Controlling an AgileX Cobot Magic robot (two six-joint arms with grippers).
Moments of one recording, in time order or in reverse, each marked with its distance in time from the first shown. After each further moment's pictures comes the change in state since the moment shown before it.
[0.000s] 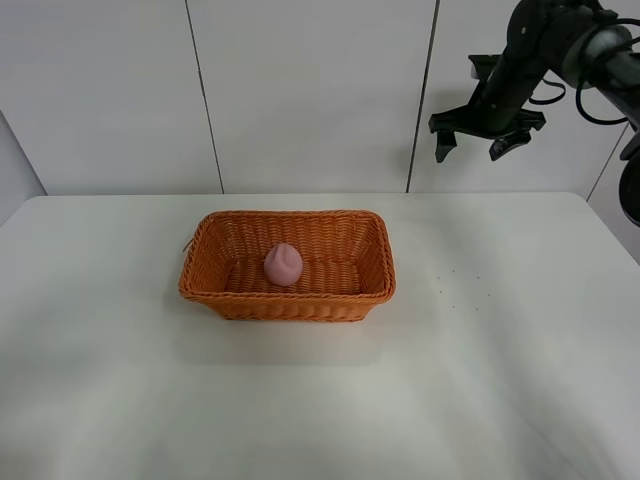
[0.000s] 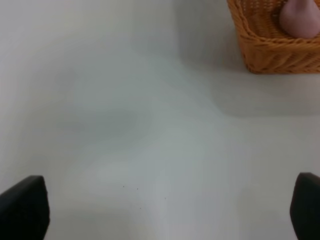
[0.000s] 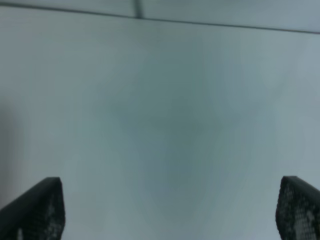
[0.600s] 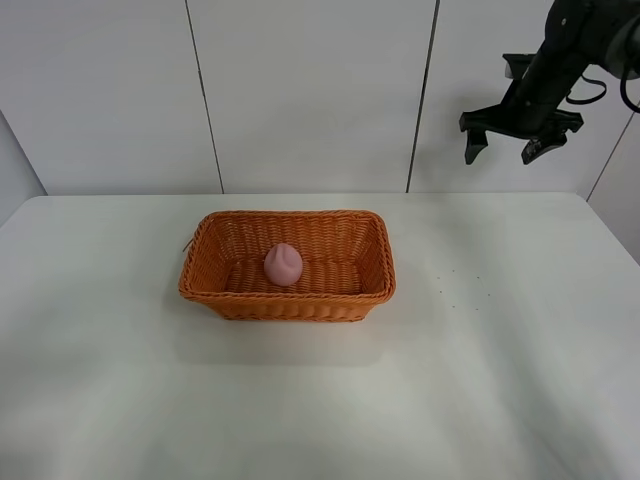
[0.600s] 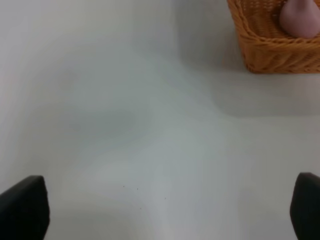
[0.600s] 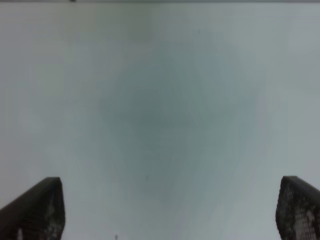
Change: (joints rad) left arm 0.000 0.000 0.000 0.000 0.000 0.000; right arm -0.056 -0.111 0.154 -0.002 0.001 0.000
